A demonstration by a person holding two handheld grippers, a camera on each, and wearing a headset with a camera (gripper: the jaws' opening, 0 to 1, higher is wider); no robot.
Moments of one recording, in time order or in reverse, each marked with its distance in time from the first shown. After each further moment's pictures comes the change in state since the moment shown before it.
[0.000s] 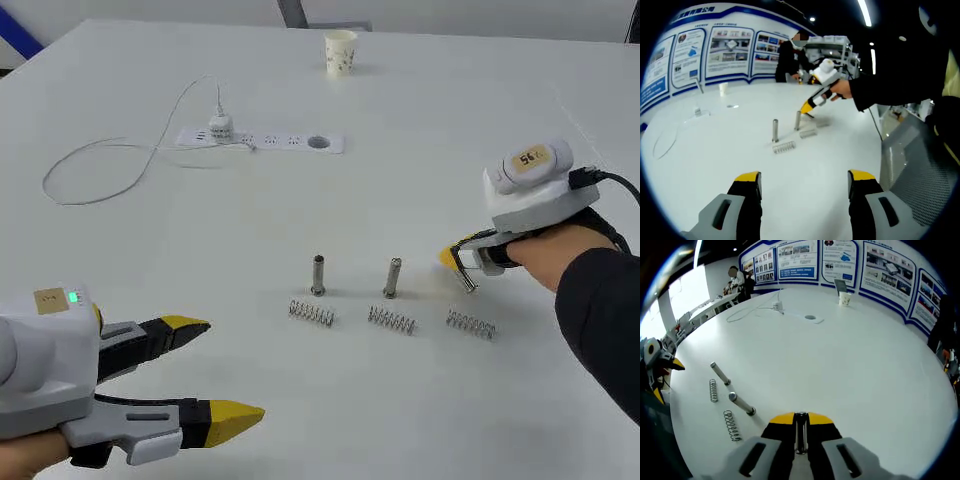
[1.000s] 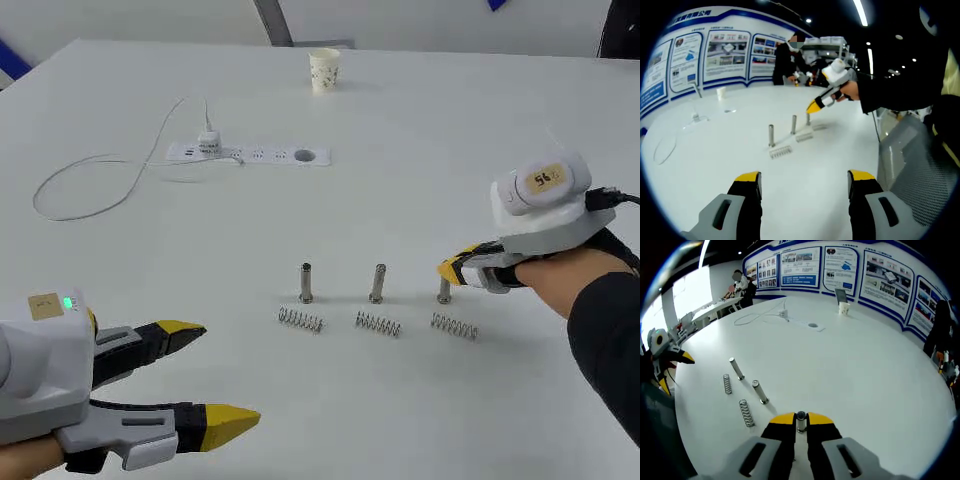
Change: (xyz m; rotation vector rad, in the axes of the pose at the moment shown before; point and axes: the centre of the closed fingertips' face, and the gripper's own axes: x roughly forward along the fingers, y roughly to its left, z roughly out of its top) left arm -0.002 -0.009 0.009 0.027 -0.012 -0.009; right arm -0.034 0.011 -0.010 -0.022 -0.061 -0.019
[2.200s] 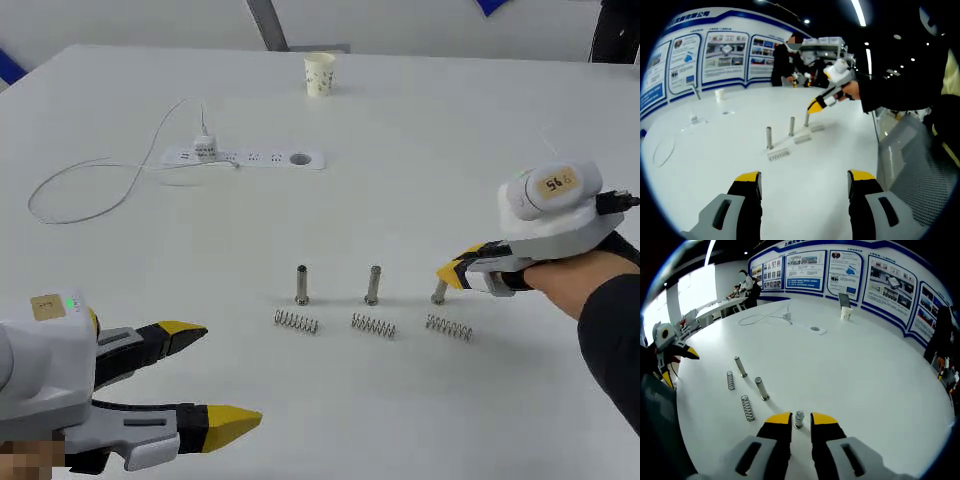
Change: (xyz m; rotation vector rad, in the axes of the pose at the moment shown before) left arm 0.002 -0.003 0.003 0.010 -0.008 -0.009; right arm -0.016 -0.003 0.000 -0.046 -0.028 0.014
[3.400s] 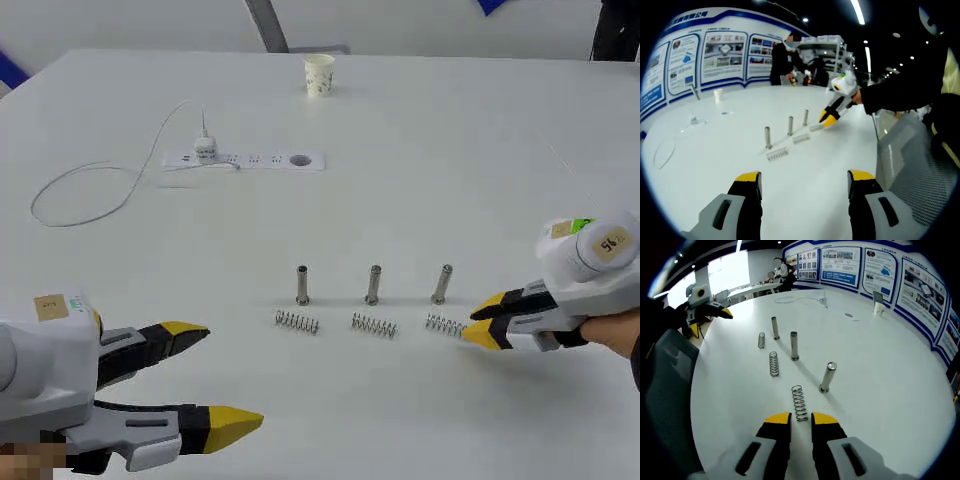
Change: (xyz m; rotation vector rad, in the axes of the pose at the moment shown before) left arm -0.001 -0.002 0.000 0.010 0.014 -0.003; right arm -0.005 0.030 -0.066 -0.194 0.077 0.242
